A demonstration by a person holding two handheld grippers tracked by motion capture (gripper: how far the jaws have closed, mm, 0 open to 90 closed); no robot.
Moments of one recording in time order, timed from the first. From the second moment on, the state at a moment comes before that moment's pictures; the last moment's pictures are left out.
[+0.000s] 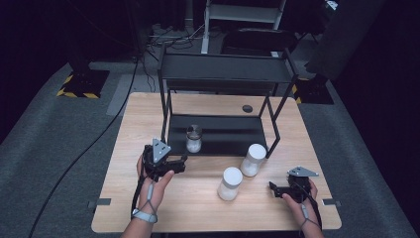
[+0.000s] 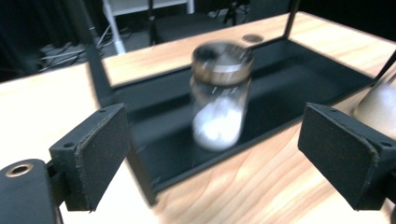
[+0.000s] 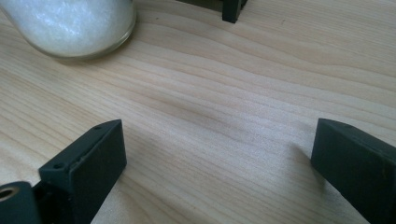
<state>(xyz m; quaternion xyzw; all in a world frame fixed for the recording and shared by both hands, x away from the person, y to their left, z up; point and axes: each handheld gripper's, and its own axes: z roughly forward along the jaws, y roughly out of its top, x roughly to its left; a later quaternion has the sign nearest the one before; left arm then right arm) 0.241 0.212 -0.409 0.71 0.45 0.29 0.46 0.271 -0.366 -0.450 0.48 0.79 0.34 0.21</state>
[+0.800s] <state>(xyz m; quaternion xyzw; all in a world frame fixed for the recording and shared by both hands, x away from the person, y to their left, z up) 0.209 0.232 -0.449 0.71 0.49 0.27 0.42 0.271 -0.368 -0.450 0.47 0.79 0.34 0.21</state>
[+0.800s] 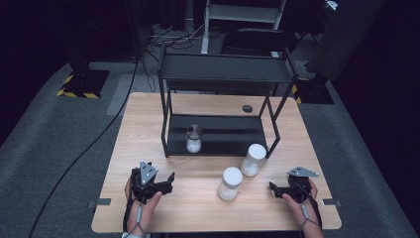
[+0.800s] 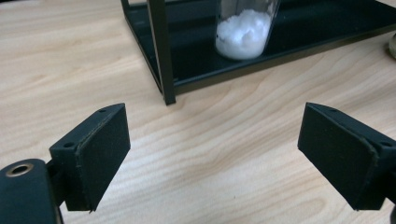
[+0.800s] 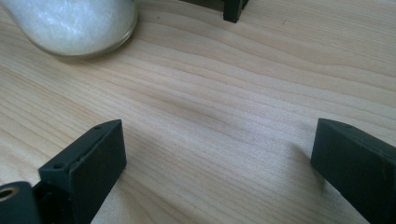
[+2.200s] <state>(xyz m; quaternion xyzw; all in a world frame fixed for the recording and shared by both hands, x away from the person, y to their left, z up) 0.239 0.228 -0.450 0.77 0.51 0.20 0.32 0.270 -0.368 -0.450 0.47 0.79 0.34 0.21</state>
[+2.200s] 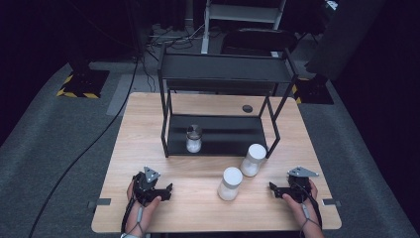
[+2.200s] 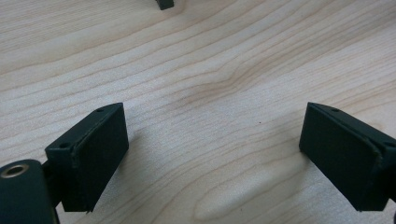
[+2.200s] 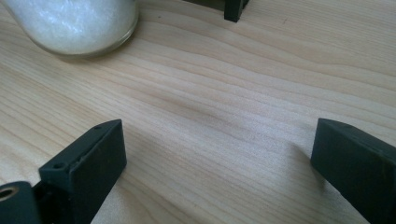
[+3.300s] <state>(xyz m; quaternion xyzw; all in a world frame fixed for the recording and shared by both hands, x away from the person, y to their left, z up) 0.239 0.227 -0.450 0.77 0.51 0.20 0.32 0.245 -0.383 -0.432 0.46 0.76 0.40 0.24</state>
